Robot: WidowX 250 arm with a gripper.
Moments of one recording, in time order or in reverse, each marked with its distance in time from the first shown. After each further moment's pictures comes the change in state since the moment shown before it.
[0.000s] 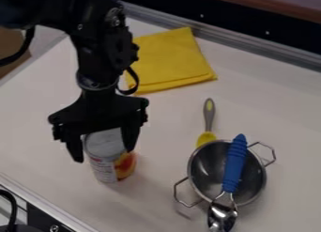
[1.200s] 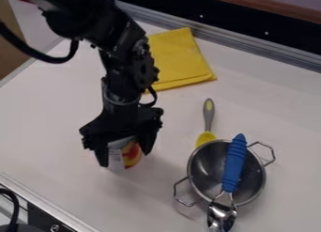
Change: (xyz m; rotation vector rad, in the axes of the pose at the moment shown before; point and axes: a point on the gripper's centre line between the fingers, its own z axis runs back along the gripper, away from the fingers) arm 0.023 -0.026 -0.042 0.015 0.001 0.127
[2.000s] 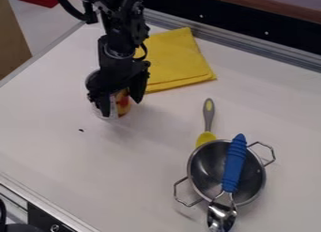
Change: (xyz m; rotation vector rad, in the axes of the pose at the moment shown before) arm 0.097 -0.024 -0.018 0.004 -0.082 0.230
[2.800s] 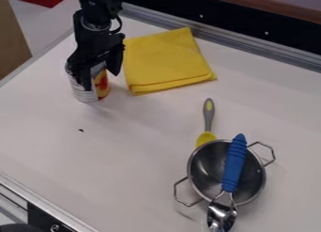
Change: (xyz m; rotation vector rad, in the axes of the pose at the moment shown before) arm 0.050 -0.002 0.008 0.002 -0.032 0.137
